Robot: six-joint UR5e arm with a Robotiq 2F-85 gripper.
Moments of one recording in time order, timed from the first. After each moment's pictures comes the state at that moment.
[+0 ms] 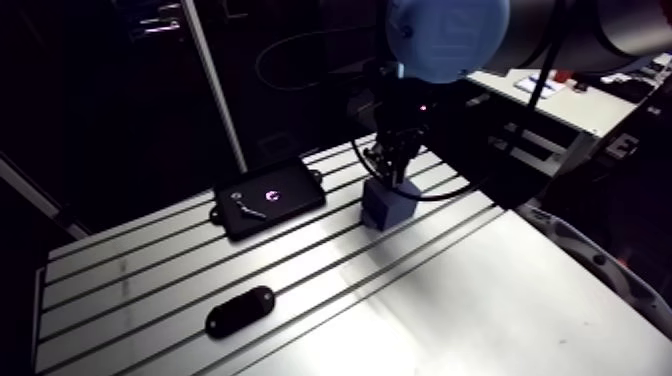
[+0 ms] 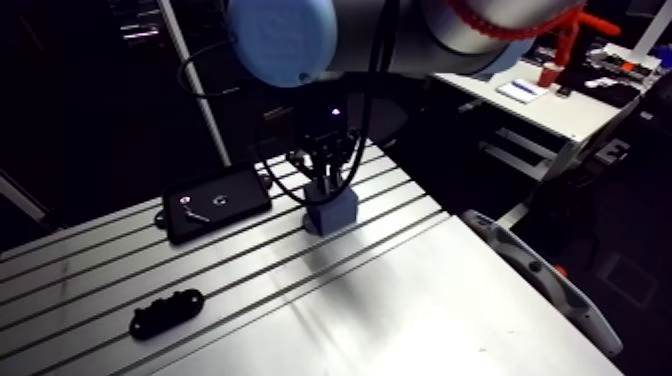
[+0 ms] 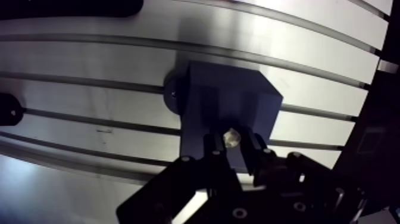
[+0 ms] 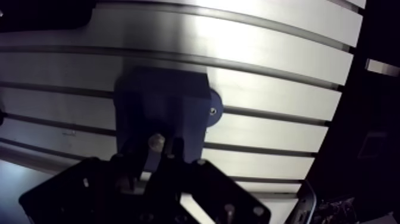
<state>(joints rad) -0.55 -1.22 1.83 -2.10 -1.65 -2.27</state>
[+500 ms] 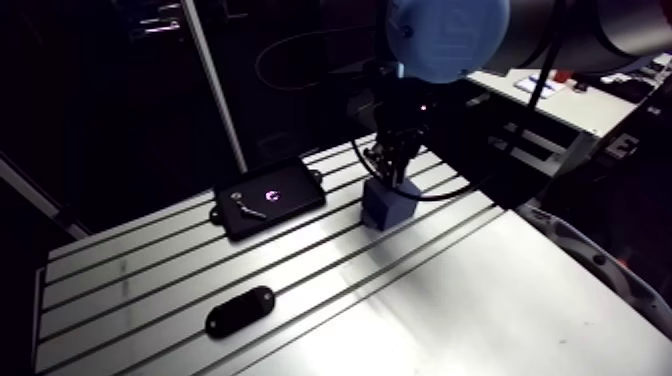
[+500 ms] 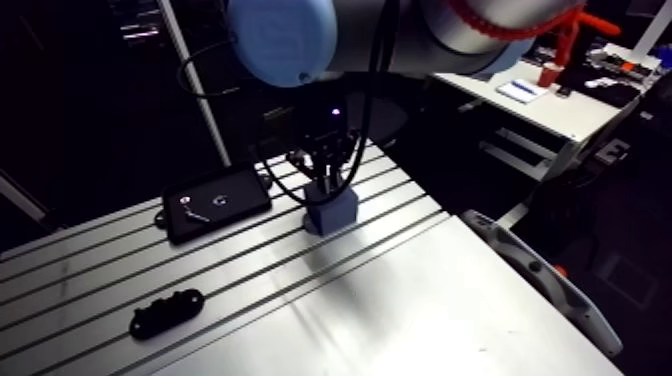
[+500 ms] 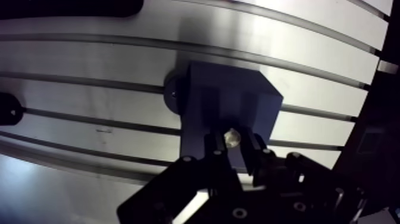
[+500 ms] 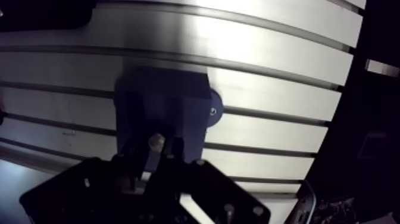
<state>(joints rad) -0.55 -1.22 1.83 -2.10 -1.65 -2.27</state>
